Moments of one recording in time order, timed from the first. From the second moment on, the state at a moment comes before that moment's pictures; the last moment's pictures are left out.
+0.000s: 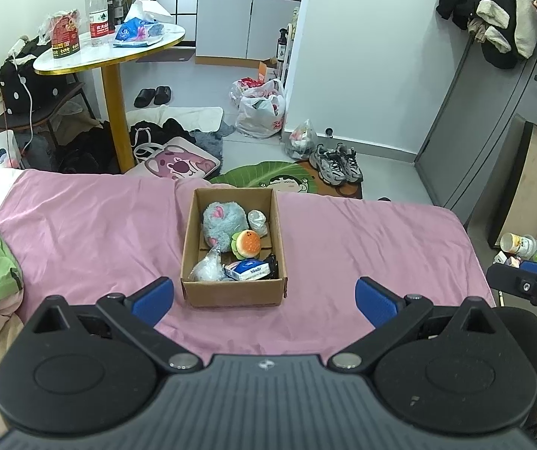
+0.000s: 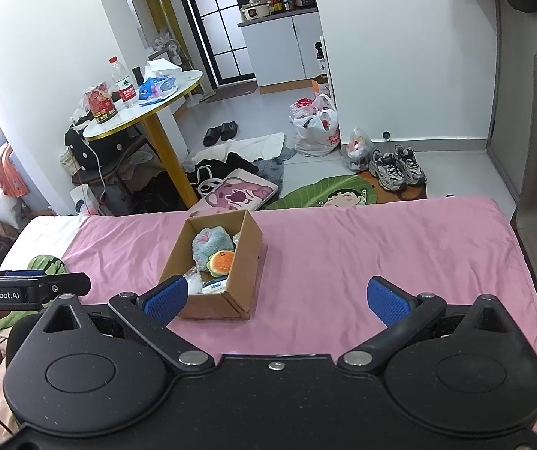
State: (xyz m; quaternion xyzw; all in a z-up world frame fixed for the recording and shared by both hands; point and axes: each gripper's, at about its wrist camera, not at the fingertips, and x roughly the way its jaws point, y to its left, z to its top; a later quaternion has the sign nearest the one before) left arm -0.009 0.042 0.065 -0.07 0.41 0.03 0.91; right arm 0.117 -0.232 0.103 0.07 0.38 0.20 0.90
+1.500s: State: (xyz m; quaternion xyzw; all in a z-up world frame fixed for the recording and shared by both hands) left arm -0.001 0.051 0.058 -0.08 0.42 0.04 0.90; right arm 0.121 -0.231 0.100 0.05 0.39 0.20 0.90
